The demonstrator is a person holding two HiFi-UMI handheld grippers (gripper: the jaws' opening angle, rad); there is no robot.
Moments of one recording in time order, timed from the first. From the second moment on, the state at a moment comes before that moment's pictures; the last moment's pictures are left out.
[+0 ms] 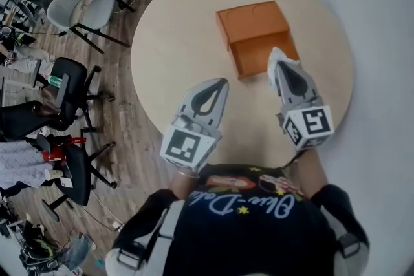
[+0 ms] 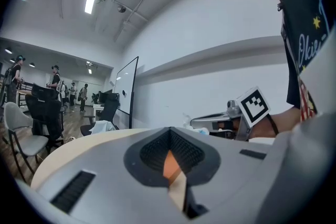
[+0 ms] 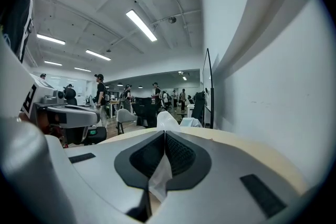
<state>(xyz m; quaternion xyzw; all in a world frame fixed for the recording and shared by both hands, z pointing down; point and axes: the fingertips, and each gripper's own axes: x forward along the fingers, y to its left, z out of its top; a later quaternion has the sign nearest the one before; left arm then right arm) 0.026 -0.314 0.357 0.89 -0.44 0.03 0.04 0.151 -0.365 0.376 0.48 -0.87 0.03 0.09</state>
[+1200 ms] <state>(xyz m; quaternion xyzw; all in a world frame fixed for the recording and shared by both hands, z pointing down) 0.010 -0.364 0.395 0.90 -0.43 0.04 0.08 0.134 -0.470 0.505 0.48 -0.84 0.08 0.24</state>
